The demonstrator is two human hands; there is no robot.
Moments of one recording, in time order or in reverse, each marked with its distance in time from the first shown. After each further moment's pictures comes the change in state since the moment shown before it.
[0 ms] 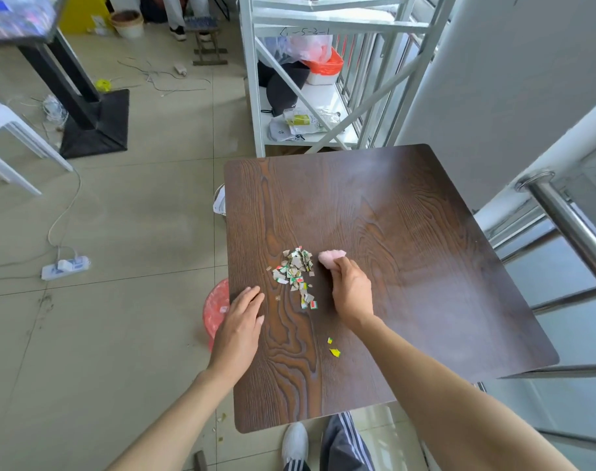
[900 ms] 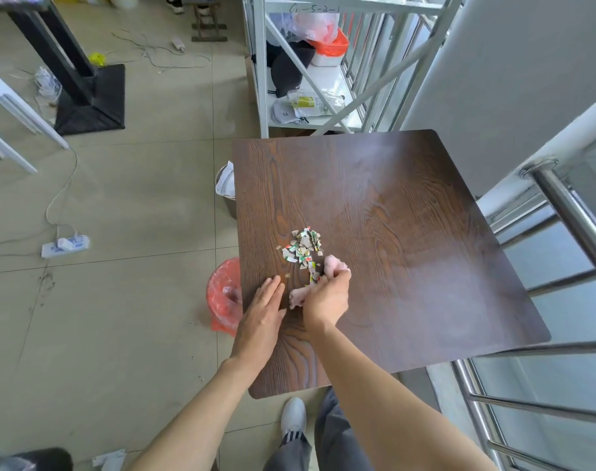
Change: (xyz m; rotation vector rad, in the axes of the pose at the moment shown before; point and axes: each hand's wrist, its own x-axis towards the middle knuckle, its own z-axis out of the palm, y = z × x) left_hand -0.026 0.010 0.016 -0.004 -0.050 0.060; right_hand -0.069 -0.091 0.021 0.413 0.203 0.669
